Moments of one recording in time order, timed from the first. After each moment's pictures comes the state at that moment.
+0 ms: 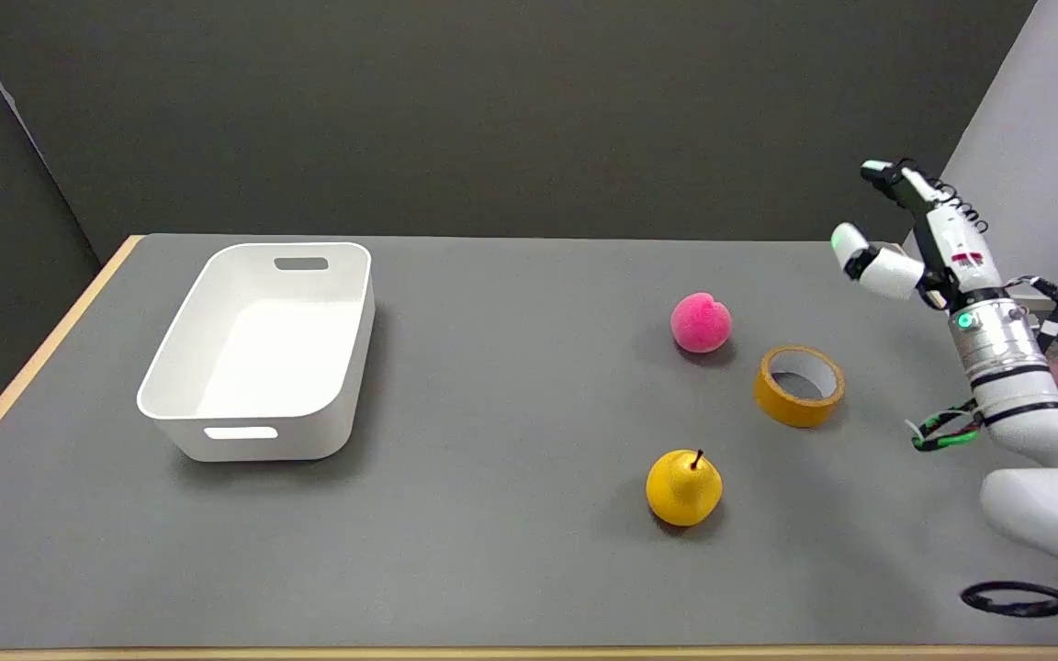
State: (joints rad) arm -0.09 -0.79 -1.61 1.04 0.86 0.82 0.67
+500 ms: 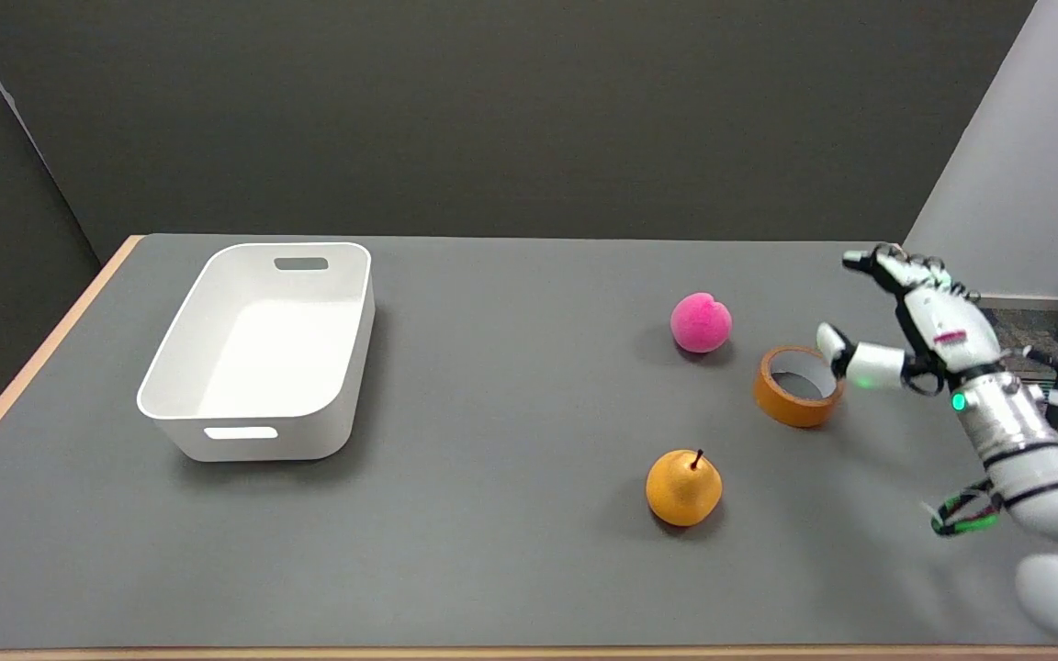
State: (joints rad) arm -0.39 -0.84 -1.52 1.24 0.86 0.76 0.38
